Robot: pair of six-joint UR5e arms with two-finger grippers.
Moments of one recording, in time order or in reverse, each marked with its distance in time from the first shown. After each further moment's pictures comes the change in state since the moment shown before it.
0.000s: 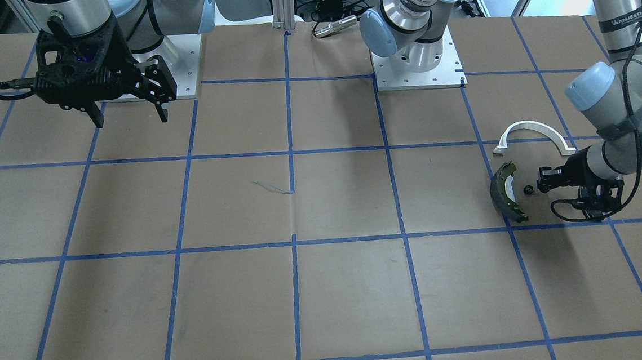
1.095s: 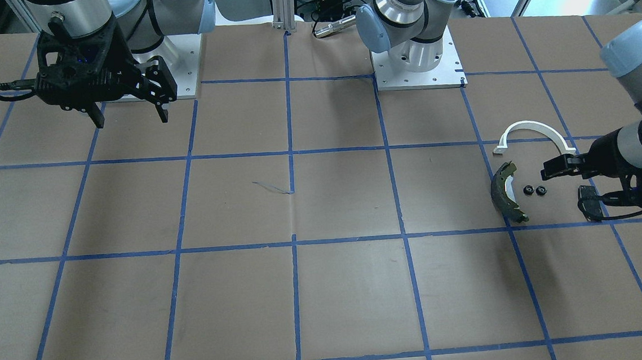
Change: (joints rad) left arm -0.143 0.101 0.289 -0.408 -0.037 -0.229; right arm 0.000 0.001 0.001 0.000 0.000 -0.002
